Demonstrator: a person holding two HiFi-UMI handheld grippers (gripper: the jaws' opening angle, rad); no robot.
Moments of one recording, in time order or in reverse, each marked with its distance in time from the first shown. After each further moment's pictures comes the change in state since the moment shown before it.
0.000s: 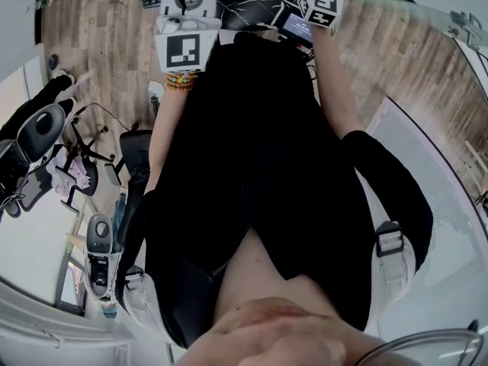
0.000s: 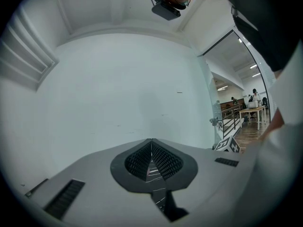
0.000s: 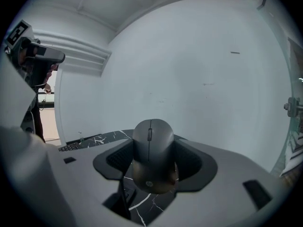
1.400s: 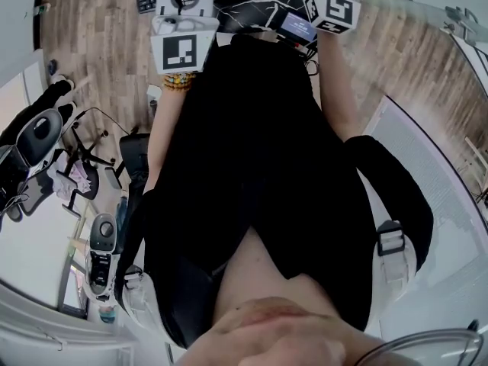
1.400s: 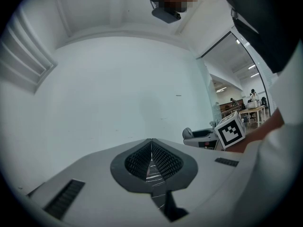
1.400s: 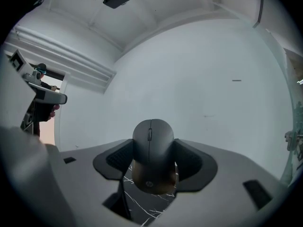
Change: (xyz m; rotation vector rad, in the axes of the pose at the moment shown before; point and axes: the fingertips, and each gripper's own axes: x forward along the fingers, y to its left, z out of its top) left arm 0.009 -0.005 0.022 0.016 -0.038 -0.008; right arm -0.042 -0.002 0.143 -0.045 -0.246 0.003
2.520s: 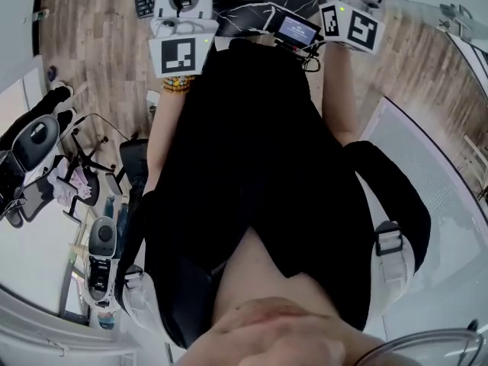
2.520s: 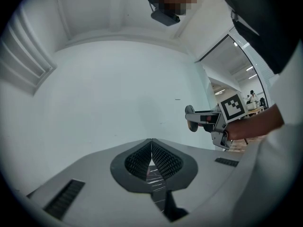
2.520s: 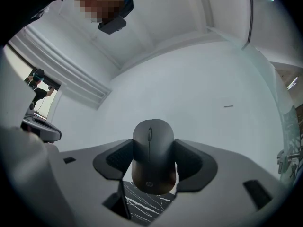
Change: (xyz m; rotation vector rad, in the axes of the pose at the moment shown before) left arm 0.002 0.001 0.015 0.002 -0.049 -0.011; right arm -0.031 -0.022 0.109 -0.007 -0.238 -0.078
